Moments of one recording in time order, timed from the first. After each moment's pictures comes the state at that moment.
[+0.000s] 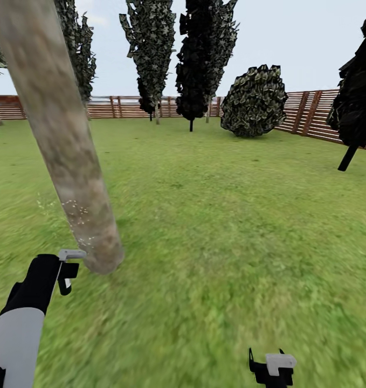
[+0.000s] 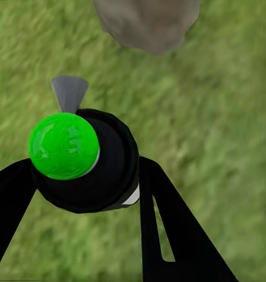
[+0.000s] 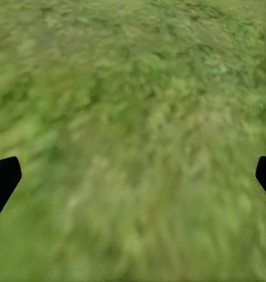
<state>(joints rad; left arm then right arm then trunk) -0.76 0.18 0.36 -0.89 -0.51 0.83 -0.27 -0.39 -0.01 -0.15 -0.09 0.33 -0.72 -0.32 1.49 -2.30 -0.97</state>
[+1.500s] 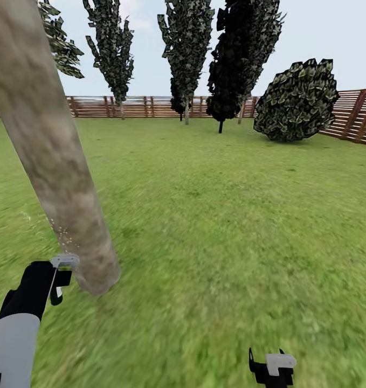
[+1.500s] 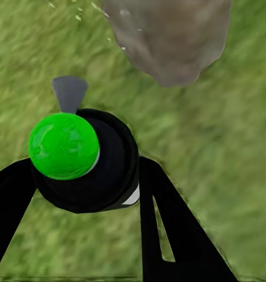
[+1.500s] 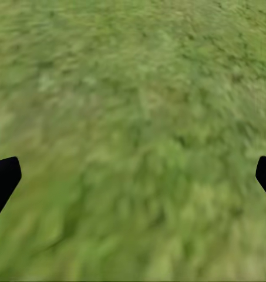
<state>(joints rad) -0.74 0.18 0.42 -0.86 -0.52 0.82 -0.22 -0.39 -0.01 -0.15 -0.09 0.33 -0.72 -0.32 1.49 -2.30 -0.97</state>
